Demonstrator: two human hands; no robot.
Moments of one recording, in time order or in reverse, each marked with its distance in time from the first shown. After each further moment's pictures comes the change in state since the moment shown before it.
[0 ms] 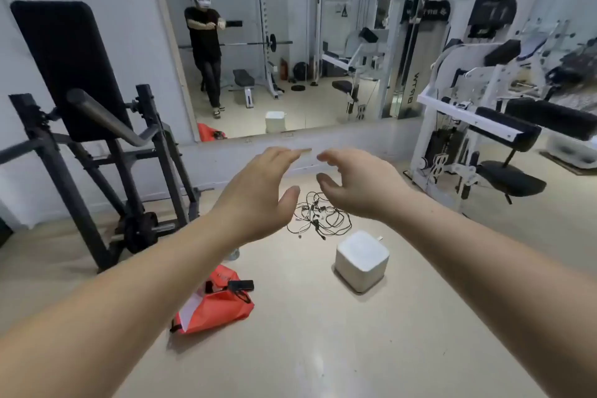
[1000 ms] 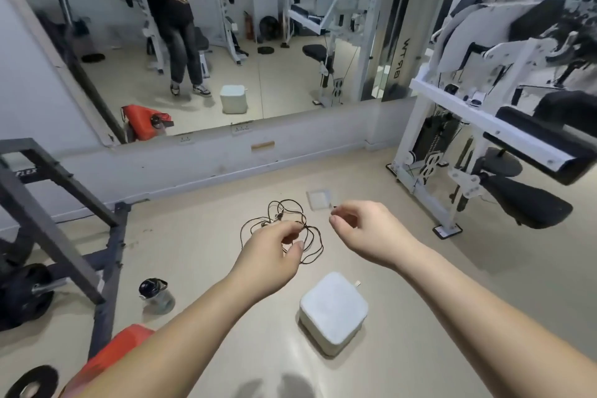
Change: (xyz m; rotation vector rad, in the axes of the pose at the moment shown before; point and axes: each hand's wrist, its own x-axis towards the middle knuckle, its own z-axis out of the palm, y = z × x) left_hand 0.425 -0.143 0.390 -0.429 -0.270 -0.315; right_hand 0.344 0.425 0.178 0.316 -0.266 0.378
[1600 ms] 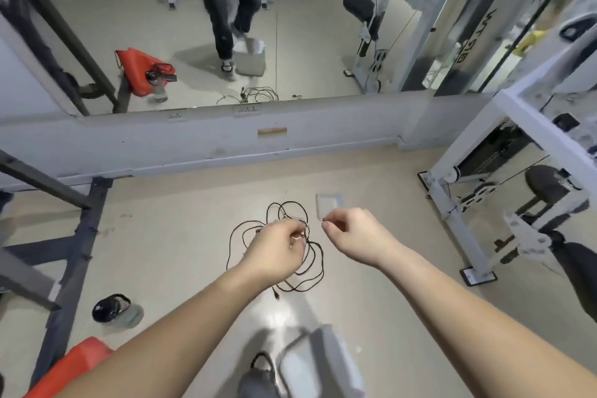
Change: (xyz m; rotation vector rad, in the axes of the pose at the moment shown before) left_hand 0.391 -0.130 0.046 -0.040 -0.067 -0.302; right_hand 0.430 0.095 0.031 -0.019 -0.316 0.009
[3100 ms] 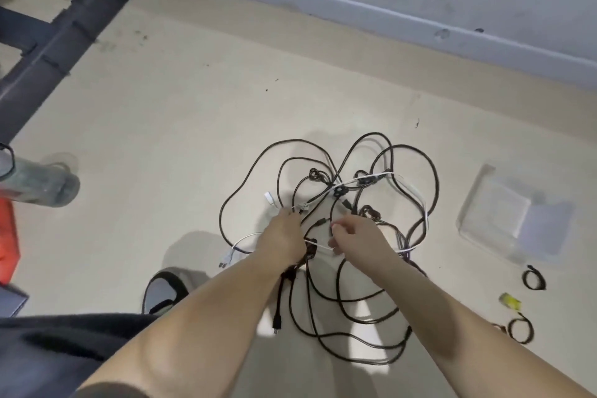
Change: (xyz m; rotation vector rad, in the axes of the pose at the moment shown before) left_hand 0.403 -0.637 0.447 0.144 0.000 -0.788; right_hand 0.575 0.382 0.566 0.279 -0.581 0.075
